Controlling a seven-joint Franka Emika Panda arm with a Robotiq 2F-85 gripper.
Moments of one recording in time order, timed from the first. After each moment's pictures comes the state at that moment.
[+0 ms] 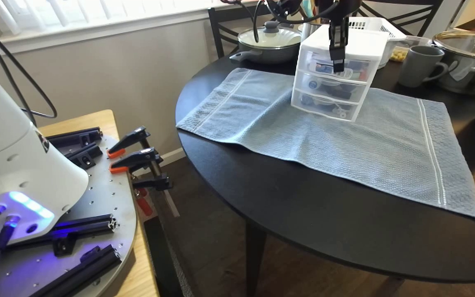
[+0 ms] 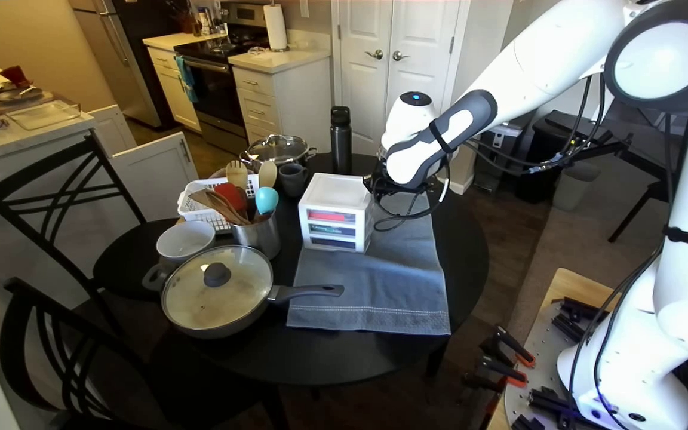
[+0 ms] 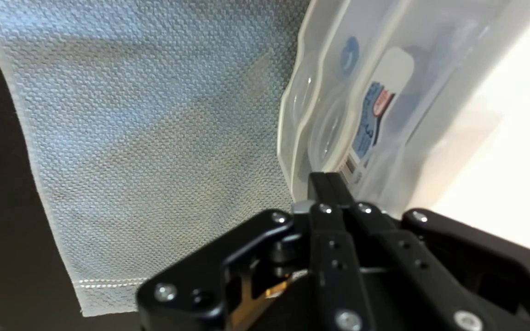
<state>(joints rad) -0.01 0.31 -0.12 -2.16 -0.02 2.77 0.77</state>
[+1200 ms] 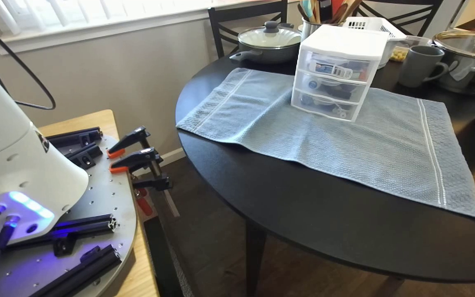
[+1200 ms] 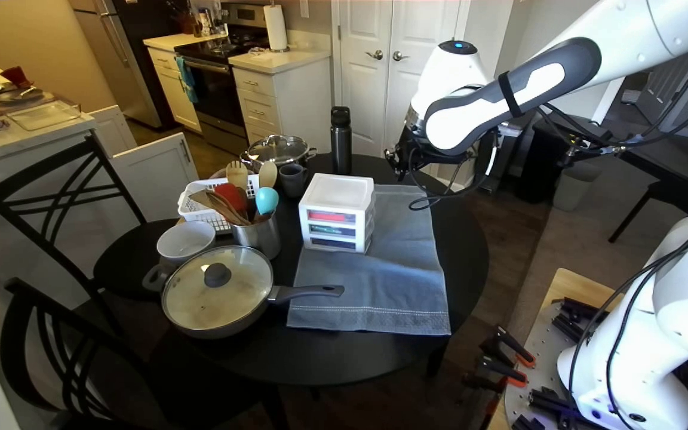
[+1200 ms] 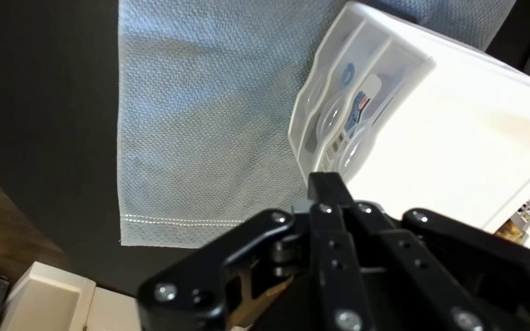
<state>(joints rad) -0.01 -0.08 -0.12 -2.35 -0.09 2.59 0.69</state>
